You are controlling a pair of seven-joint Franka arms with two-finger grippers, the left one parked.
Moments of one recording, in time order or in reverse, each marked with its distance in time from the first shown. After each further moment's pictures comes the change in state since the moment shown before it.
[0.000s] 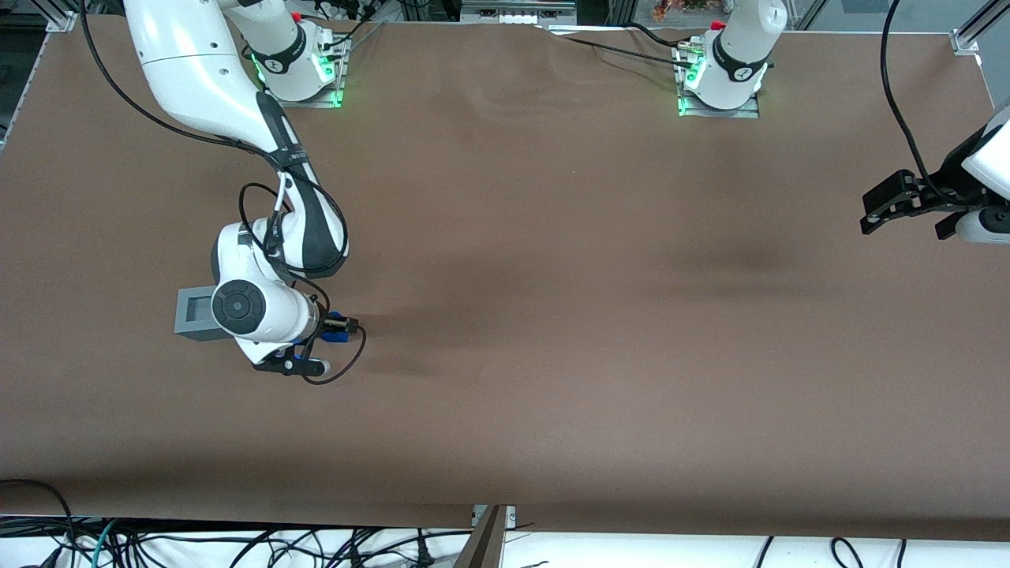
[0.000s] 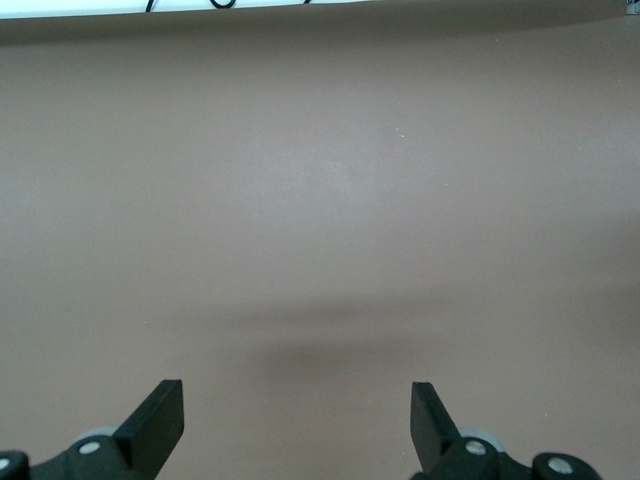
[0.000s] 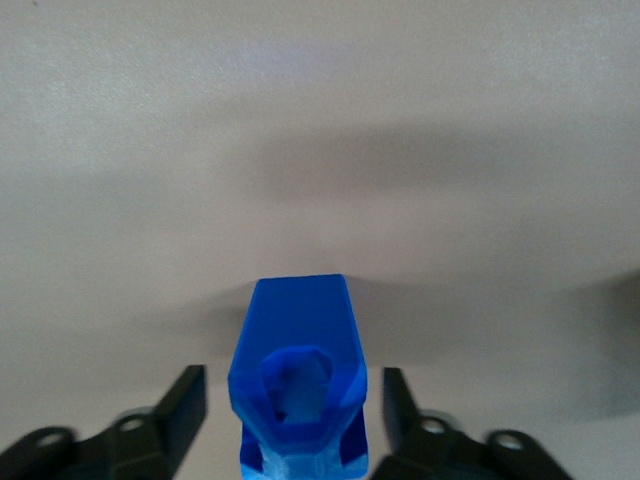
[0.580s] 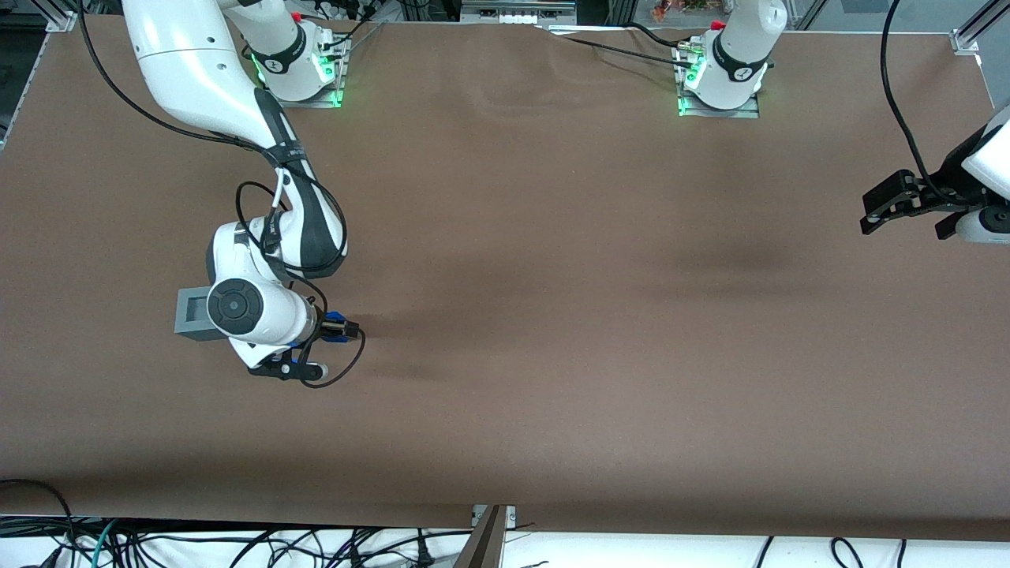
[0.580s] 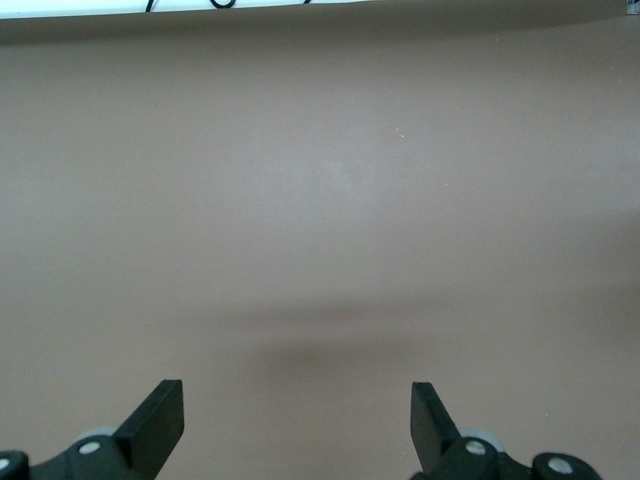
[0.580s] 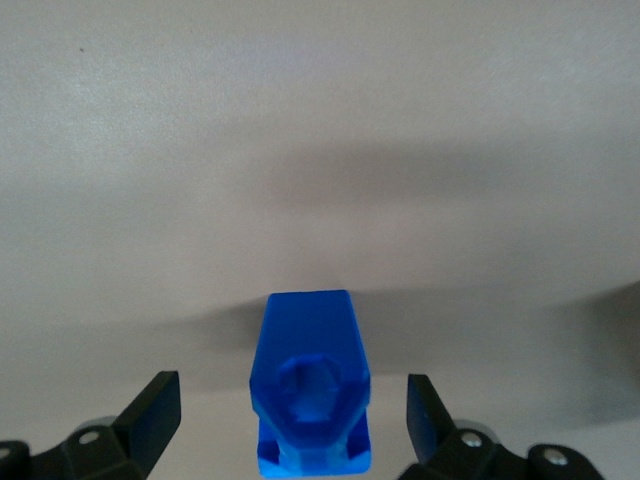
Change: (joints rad) arm 0.000 0.000 0.001 0.032 -0.006 -0.004 -0.001
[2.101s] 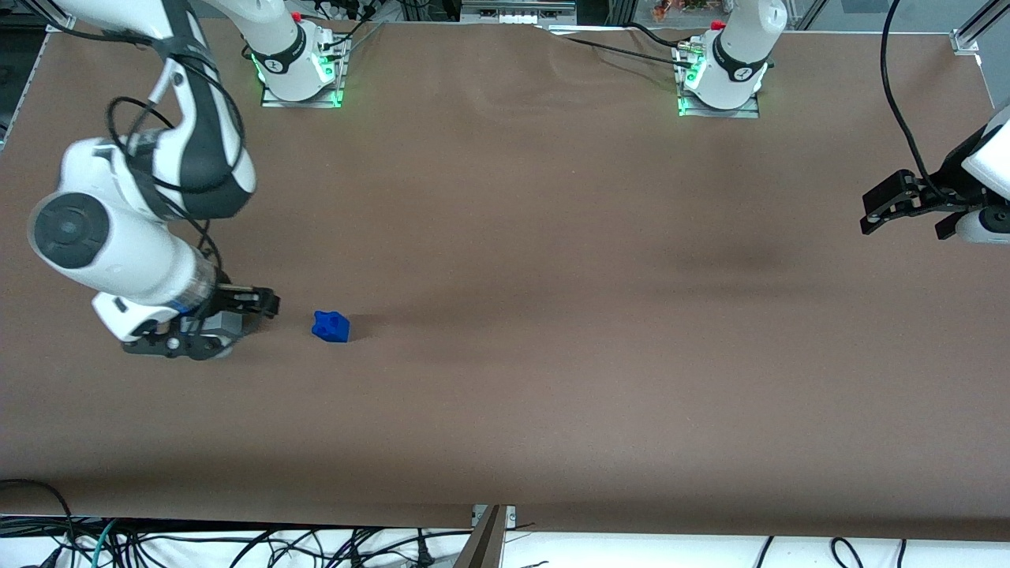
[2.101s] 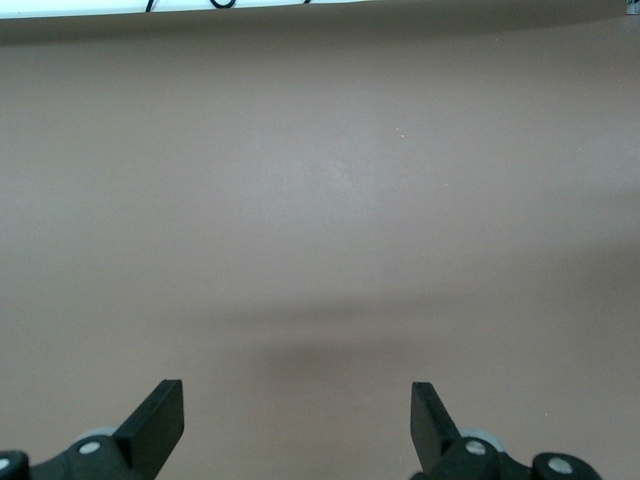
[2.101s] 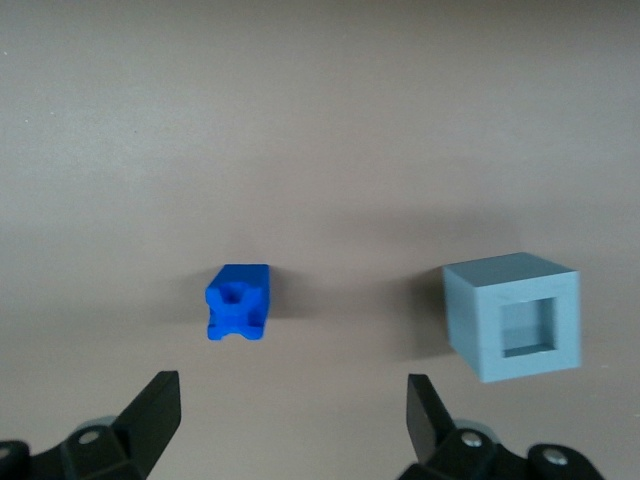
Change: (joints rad) arm -0.056 -0.243 -0.002 0.032 -0.106 -0.181 -0.064
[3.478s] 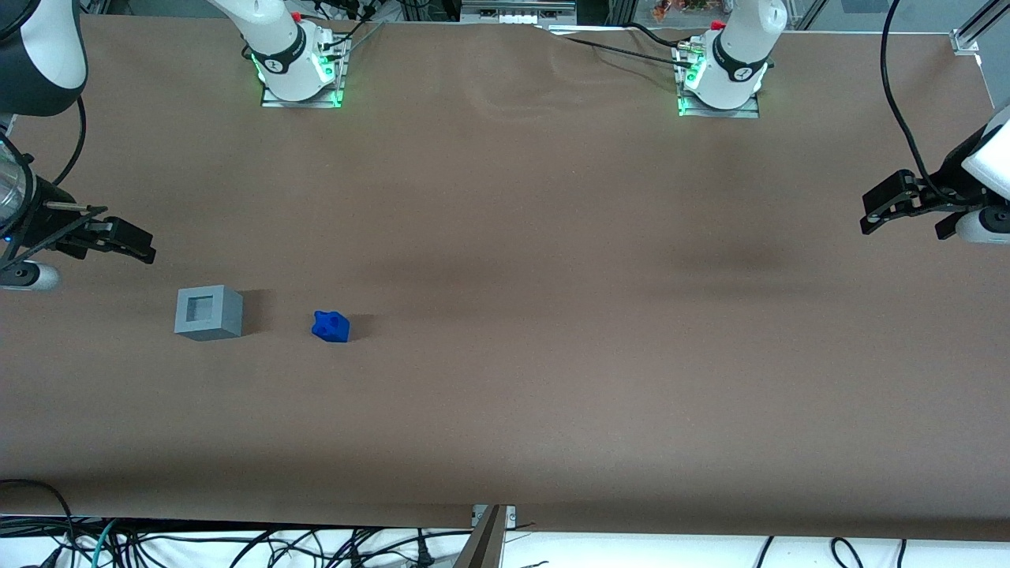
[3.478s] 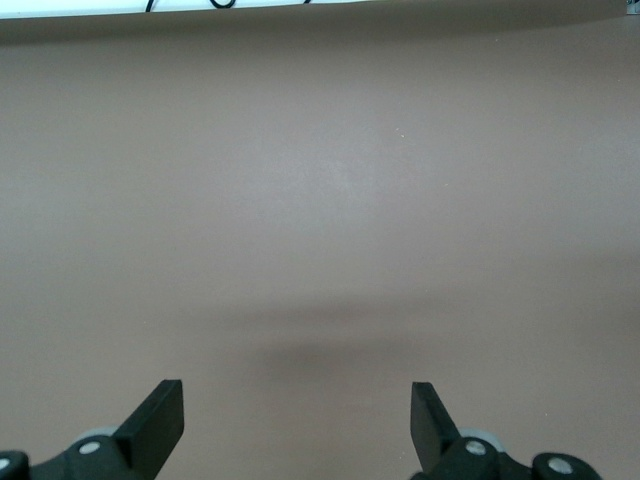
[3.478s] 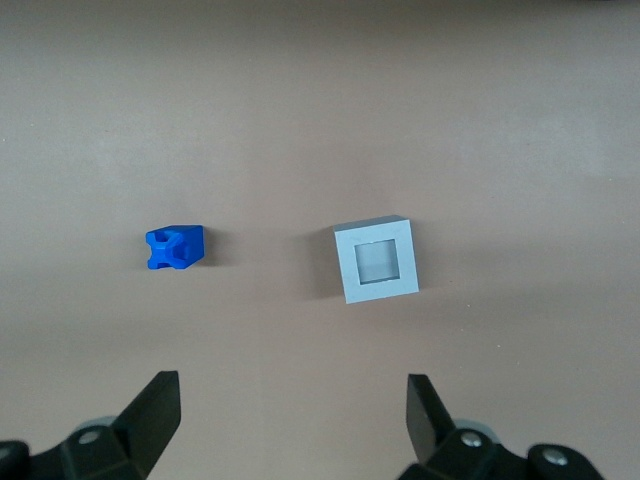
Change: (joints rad) arm -0.171 -0.262 -0.012 0.008 0.001 -0.219 -0.180
